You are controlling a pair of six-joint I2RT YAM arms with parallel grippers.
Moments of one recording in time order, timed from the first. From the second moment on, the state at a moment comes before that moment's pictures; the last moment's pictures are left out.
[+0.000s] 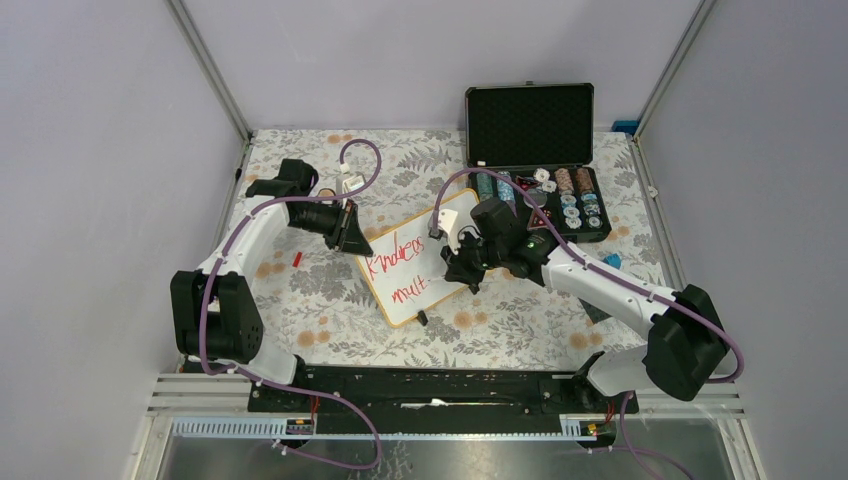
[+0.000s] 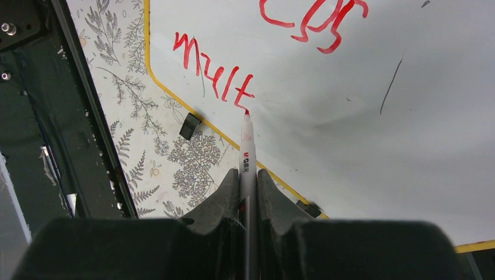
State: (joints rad) left arm -0.10 1.52 1.22 -0.99 0.99 0.49; right arm 0.75 1.38 0.99 -0.41 -0.41 -0.27
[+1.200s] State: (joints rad) left arm -0.10 1.52 1.22 -0.99 0.98 0.48; right arm 0.71 1.43 1.00 -0.37 -0.40 -0.27
